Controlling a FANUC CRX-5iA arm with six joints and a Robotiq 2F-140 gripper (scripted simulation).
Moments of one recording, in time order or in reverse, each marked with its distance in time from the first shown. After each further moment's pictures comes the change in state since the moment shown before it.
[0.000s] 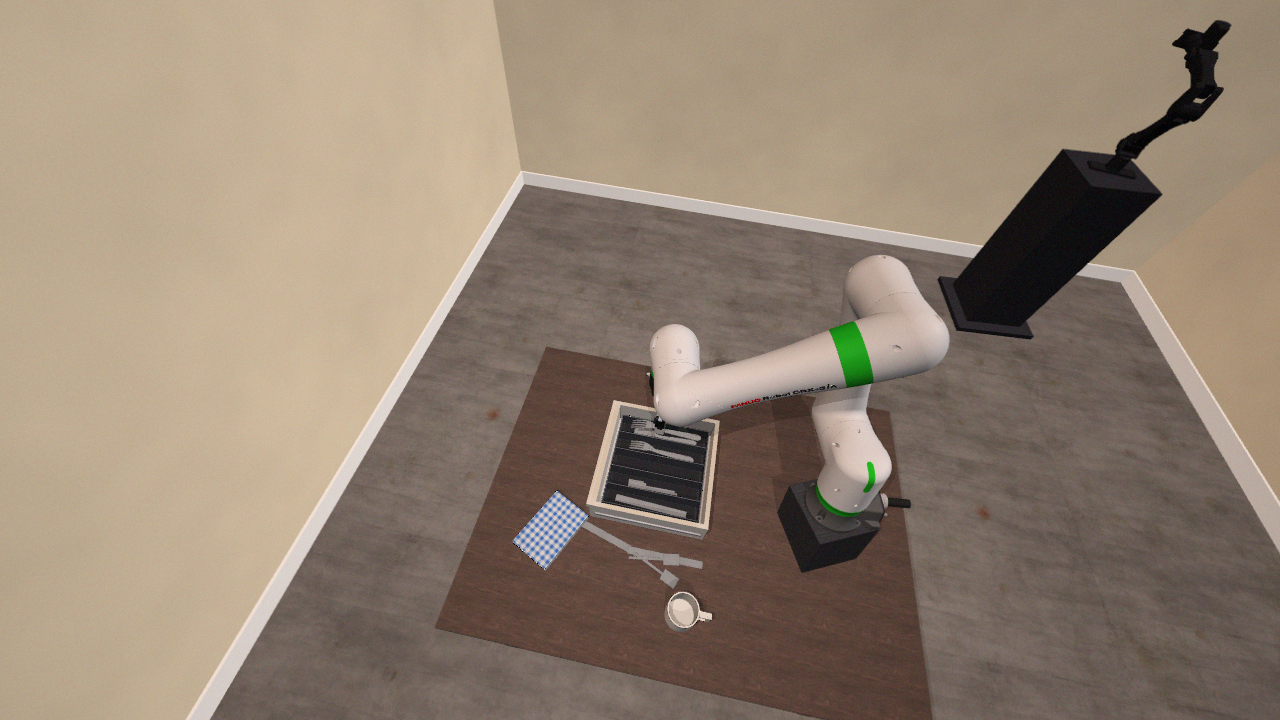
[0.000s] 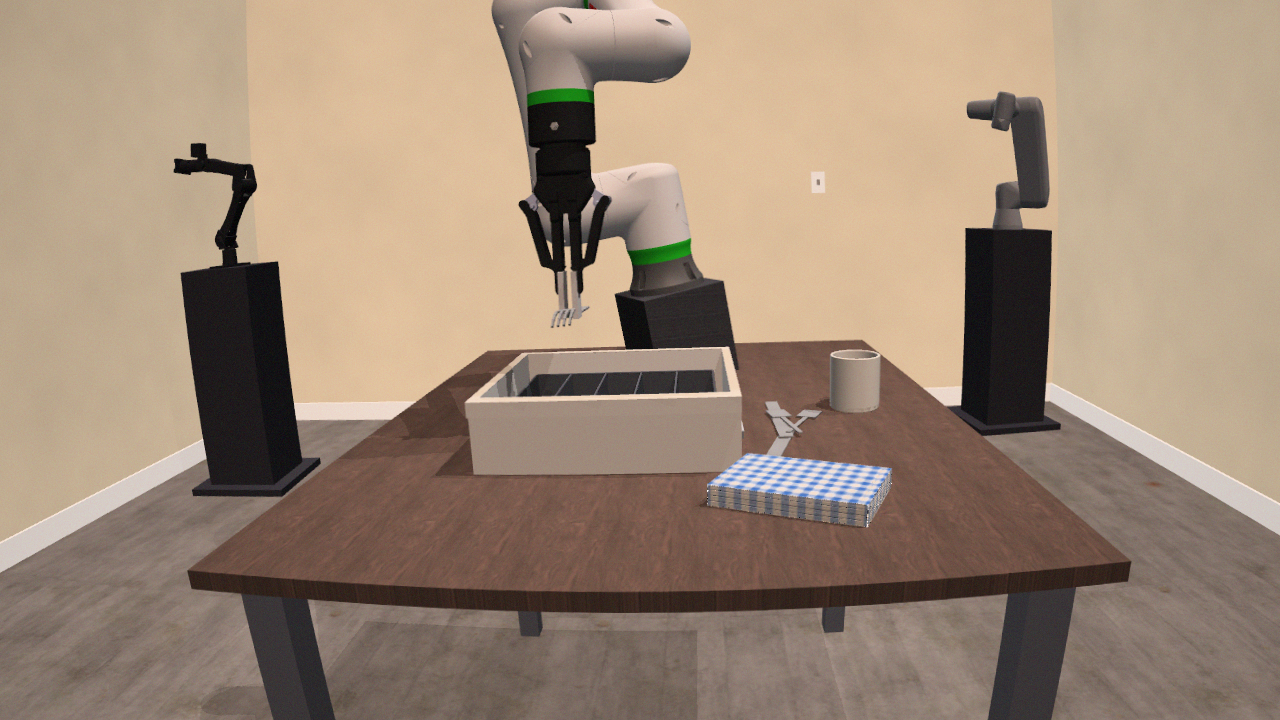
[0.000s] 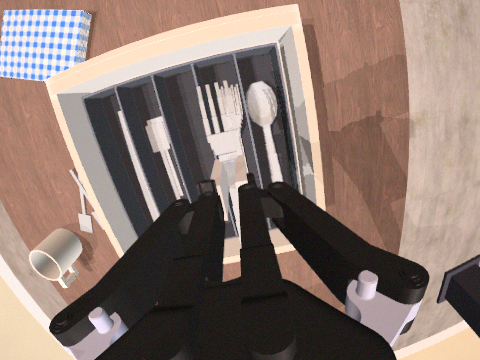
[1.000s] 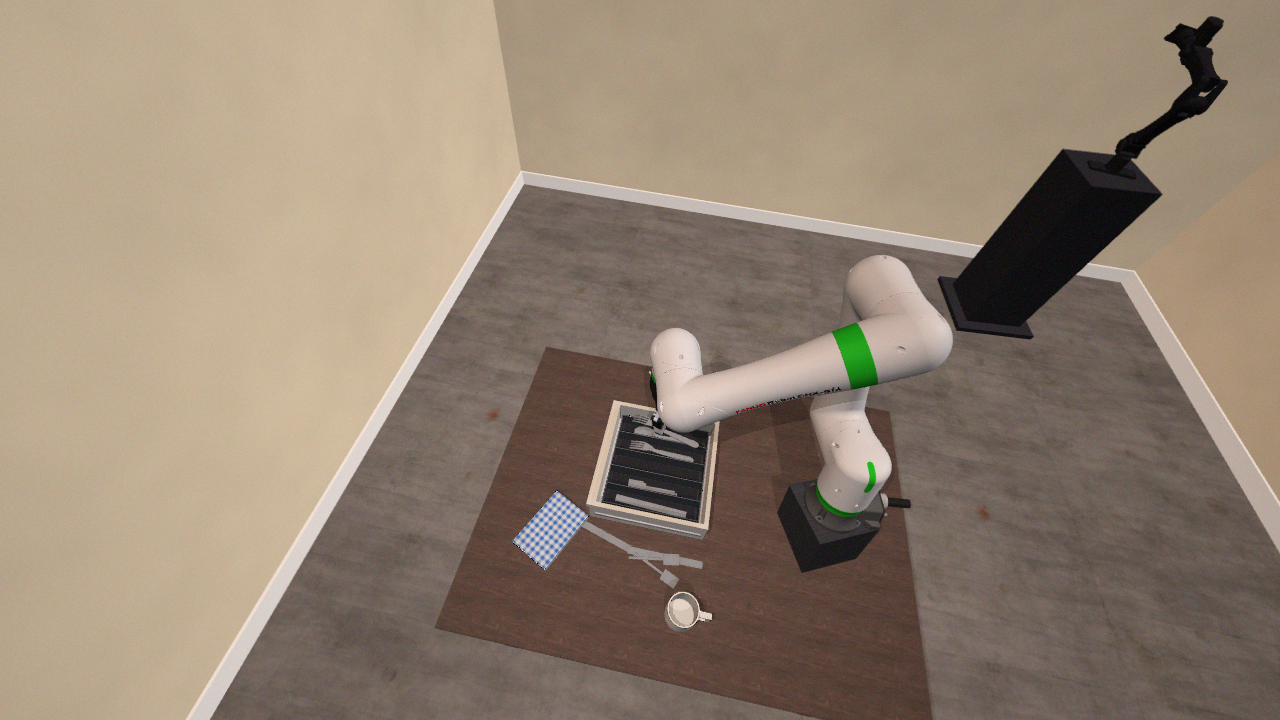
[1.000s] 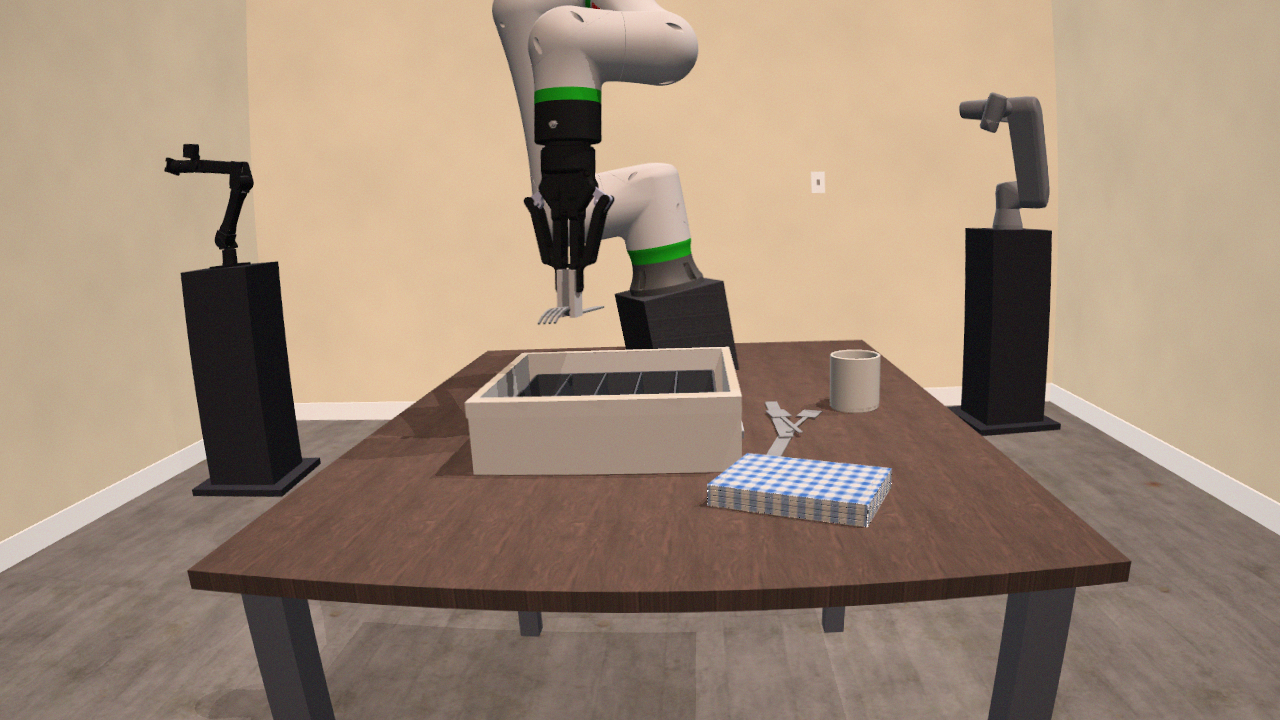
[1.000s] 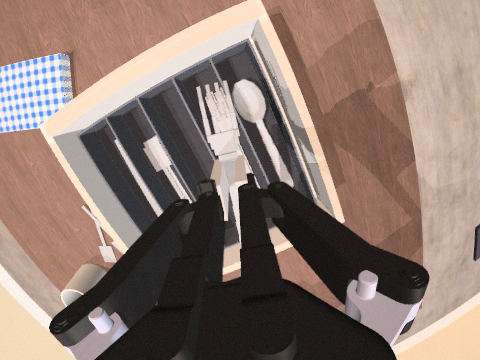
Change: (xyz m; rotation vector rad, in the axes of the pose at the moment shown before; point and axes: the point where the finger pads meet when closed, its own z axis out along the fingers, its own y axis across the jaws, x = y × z) arm 0.000 0.000 -0.002 -0.033 0.016 0.224
